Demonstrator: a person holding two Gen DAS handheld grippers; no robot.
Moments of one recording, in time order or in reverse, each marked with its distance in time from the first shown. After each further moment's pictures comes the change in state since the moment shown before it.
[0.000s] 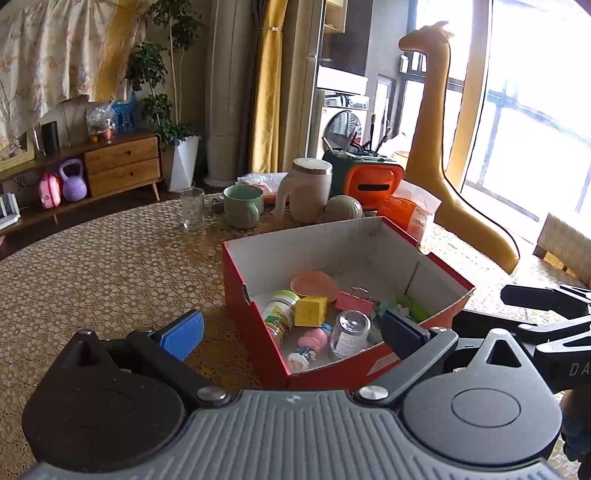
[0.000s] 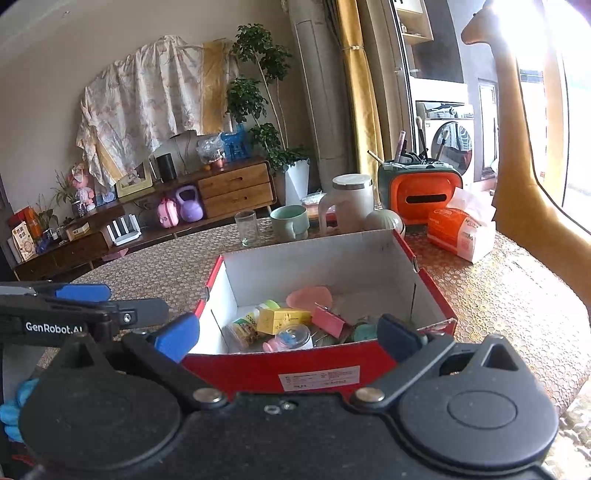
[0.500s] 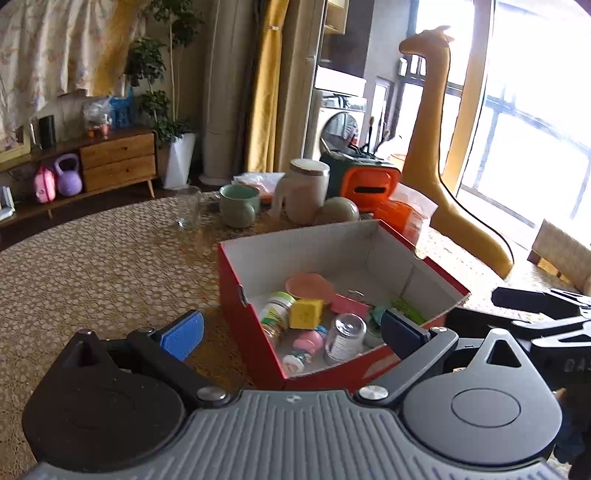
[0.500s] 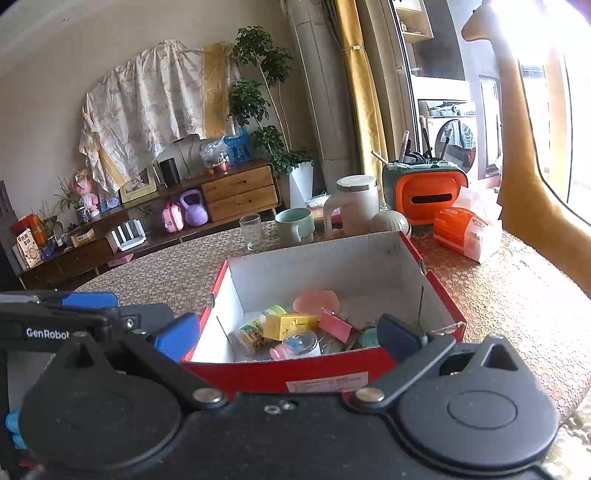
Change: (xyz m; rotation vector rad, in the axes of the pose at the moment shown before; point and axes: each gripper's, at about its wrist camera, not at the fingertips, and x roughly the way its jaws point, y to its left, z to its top) left arm 0.004 0.004 0.003 -0.019 0.001 -0.025; right arm 0.005 -0.001 0.003 0.016 -0.002 0.025
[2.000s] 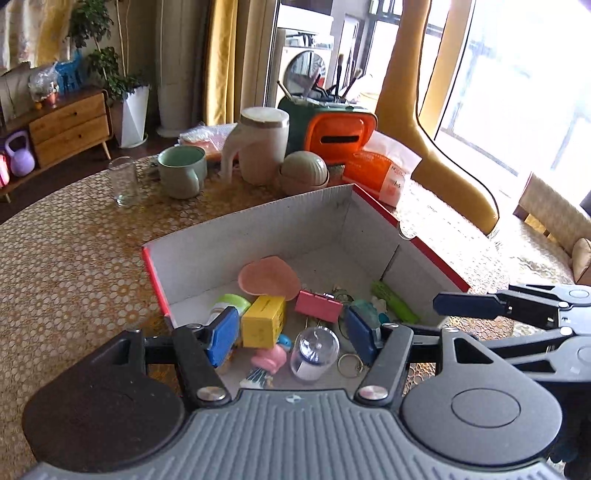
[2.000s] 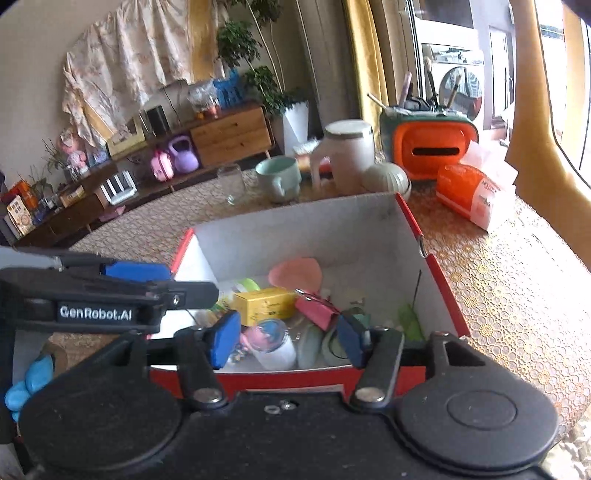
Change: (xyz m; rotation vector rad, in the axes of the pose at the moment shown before) left arm 0.091 -0.025 0.047 0.065 0.217 -0.107; right arm 0.060 -0.031 0.031 0.013 0.207 0.004
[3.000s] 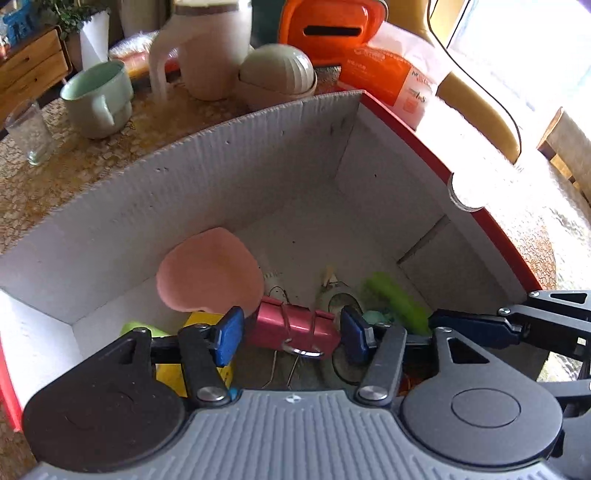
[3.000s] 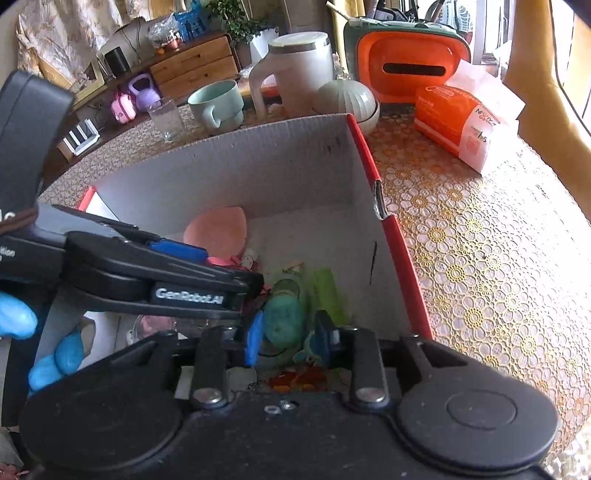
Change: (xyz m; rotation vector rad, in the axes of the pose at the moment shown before) left arm 0.168 -0.027 0.038 0.033 0.325 -0.026; right arm 0.089 -0.066 0.016 0.038 0.262 -0.068
